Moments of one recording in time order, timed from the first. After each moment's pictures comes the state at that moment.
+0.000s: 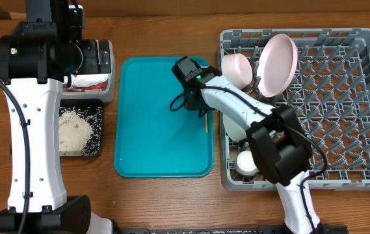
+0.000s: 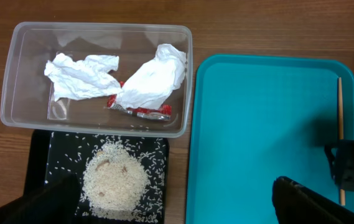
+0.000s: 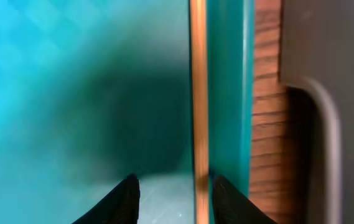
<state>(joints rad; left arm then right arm) 0.00 1.68 2.05 -1.37 -0.08 -0.04 0.62 2.25 1.74 -0.87 0.20 0.64</state>
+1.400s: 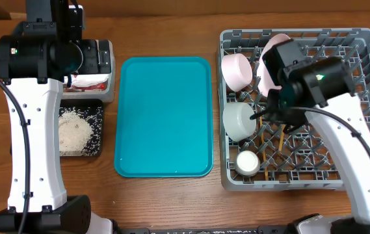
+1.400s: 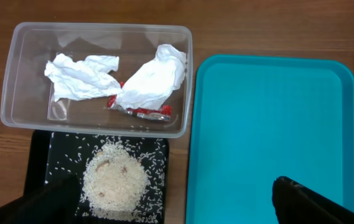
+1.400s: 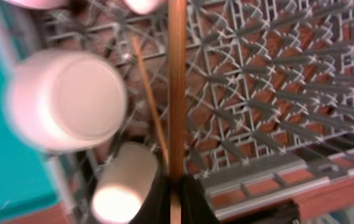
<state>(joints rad) 0.00 1.68 2.05 -1.36 -0.08 -0.04 0.34 1.55 1.61 -1.54 0.25 0.56</state>
